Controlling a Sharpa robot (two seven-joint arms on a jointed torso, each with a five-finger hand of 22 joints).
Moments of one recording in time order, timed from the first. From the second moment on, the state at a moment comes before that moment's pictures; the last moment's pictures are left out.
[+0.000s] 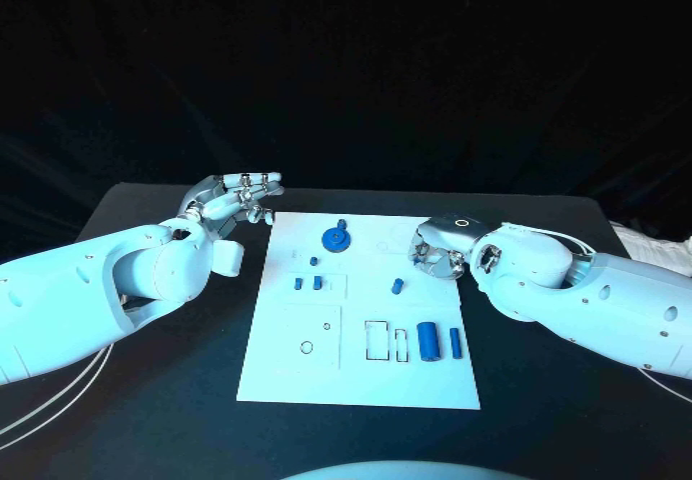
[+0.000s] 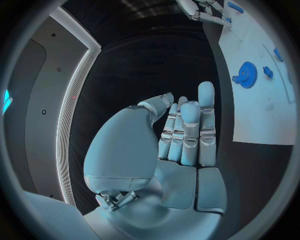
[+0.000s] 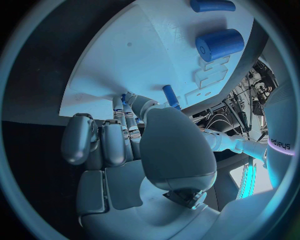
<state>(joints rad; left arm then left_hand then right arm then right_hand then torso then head) 1.22 -0.88 -0.02 1.49 0.03 -0.33 0.36 1.36 -0.16 0.52 0.03 0.13 1.00 0.18 0.09 0.07 1.15 0.10 0.16 0.09 1.30 0.01 1.06 0.70 0.17 1.22 0.11 0.61 0.88 1.06 -0.85 0.11 1.54 -1.82 -0.13 -0.21 1.41 -0.10 0.49 0.02 0.10 1.16 0.12 0.08 0.11 1.22 0.07 0.07 0.10 1.47 -0.01 1.33 1.20 0.08 1.39 0.08 1.30 1.08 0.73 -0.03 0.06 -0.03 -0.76</state>
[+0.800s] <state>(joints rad) 1.22 -0.89 -0.02 1.49 0.02 -0.32 0.36 1.37 -0.15 0.51 0.03 0.13 1.02 0.18 0.10 0.07 1.15 0.11 0.17 0.09 1.29 0.02 1.06 0.70 0.17 1.22 0.11 0.60 0.87 1.06 -0.89 0.12 1.62 -1.82 -0.24 -0.21 1.43 -0.09 0.54 -0.02 0.07 1.17 0.13 0.08 0.12 1.23 0.07 0.07 0.09 1.47 -0.01 1.33 1.19 0.08 1.41 0.08 1.32 1.12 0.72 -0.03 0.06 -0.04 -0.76</state>
